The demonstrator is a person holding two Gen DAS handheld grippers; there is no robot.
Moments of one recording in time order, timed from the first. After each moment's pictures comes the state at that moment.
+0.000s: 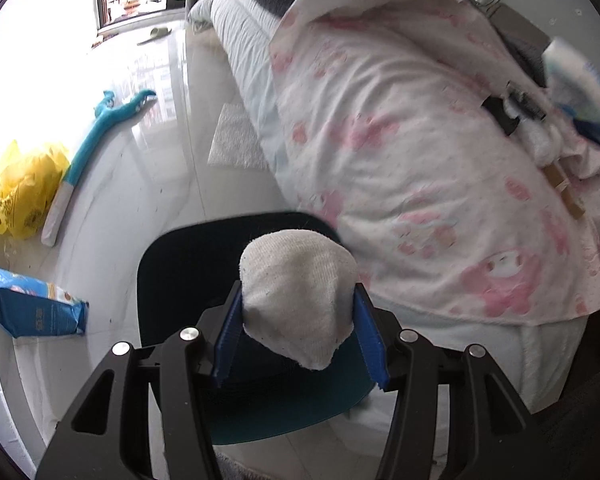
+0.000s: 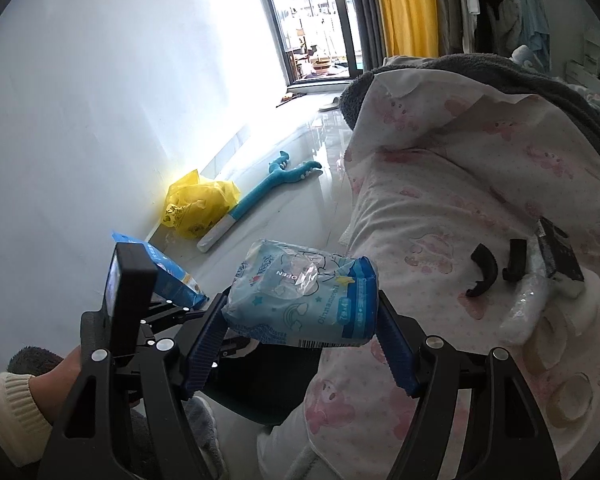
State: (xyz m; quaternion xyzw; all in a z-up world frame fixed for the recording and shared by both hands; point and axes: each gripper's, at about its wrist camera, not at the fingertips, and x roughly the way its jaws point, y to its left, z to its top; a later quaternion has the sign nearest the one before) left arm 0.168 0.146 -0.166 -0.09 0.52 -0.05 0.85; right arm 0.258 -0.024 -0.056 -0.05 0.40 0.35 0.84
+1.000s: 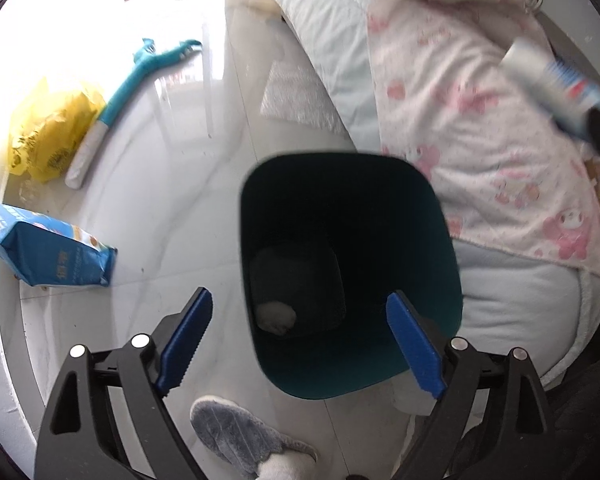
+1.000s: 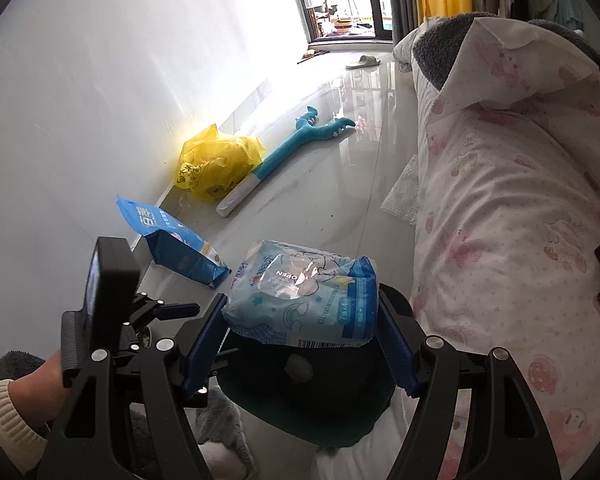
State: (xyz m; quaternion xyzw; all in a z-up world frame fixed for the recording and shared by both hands) left arm 0.120 0.240 -0.201 -0.13 0.55 -0.02 0.83; right arm 0.258 0.090 -0.116 -0.08 0.47 0.36 0.80
